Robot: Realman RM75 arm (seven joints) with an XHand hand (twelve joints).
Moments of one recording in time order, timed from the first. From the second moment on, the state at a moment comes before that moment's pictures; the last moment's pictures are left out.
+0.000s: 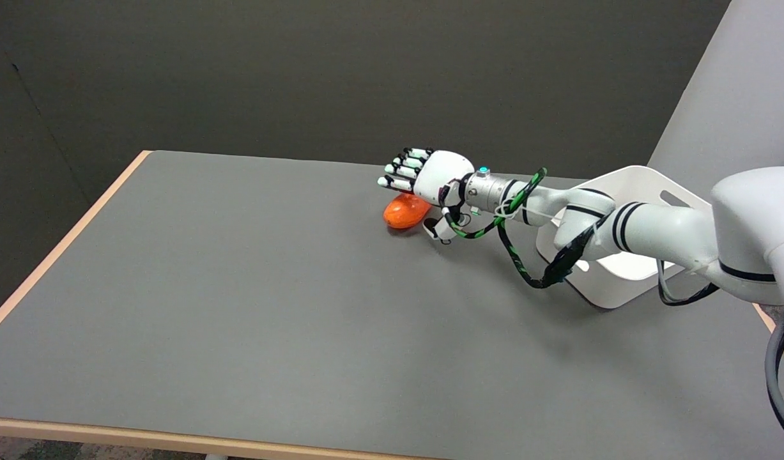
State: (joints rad) arm 1.08 -1.00 -0.17 -0.56 -2.43 0.54 0.19
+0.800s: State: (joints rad) arm 1.08 -1.02 -0.18 -0.56 -2.42 0.55 0.18
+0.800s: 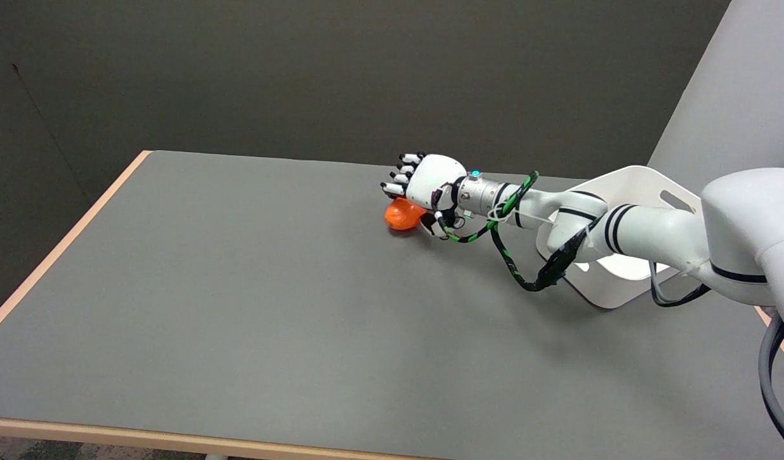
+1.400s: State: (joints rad) arm 1.07 -1.02 -0.19 -0.56 -2.42 0.55 0.18
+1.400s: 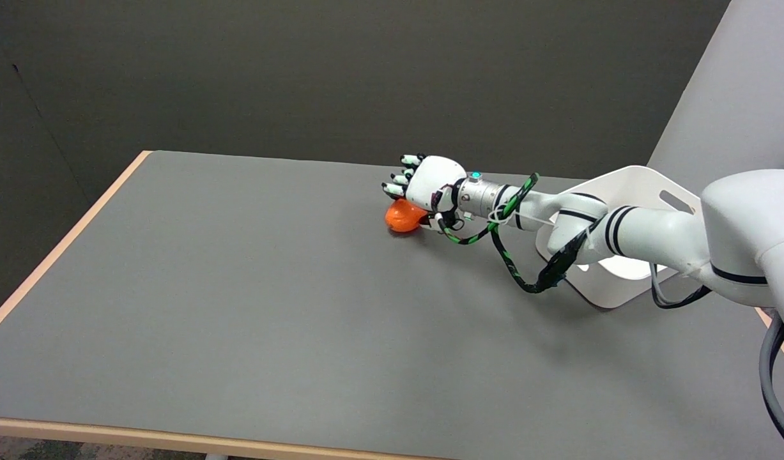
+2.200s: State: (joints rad) arm 1.05 -1.00 -0.12 -0.54 -2.42 0.58 0.18
